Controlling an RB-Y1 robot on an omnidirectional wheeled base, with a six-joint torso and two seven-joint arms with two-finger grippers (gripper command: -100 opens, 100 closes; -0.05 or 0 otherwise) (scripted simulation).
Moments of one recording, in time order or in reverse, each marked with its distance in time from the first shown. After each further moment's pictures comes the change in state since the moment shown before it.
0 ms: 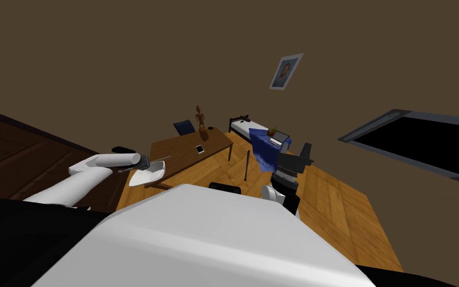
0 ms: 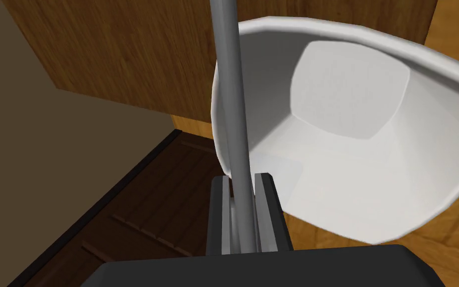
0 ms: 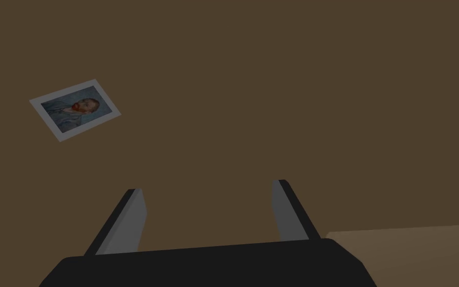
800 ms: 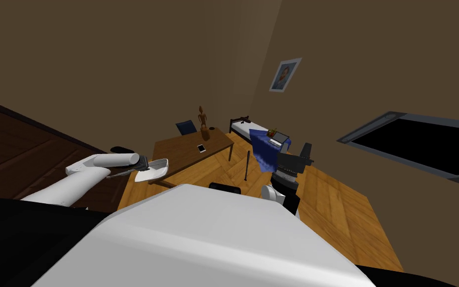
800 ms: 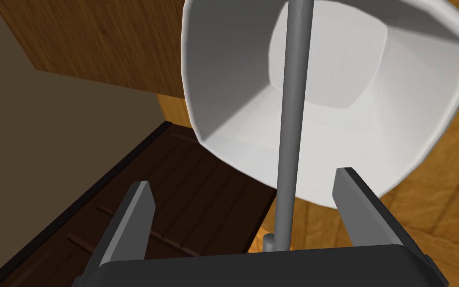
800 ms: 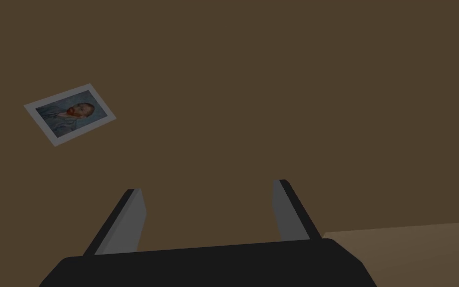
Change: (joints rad) left arm 0.007 0.011 -0.001 0.003 0.006 0.025 0.000; right arm 0.000 0.000 0.000 0.000 0.000 0.000 0.000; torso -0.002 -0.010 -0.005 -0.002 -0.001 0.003
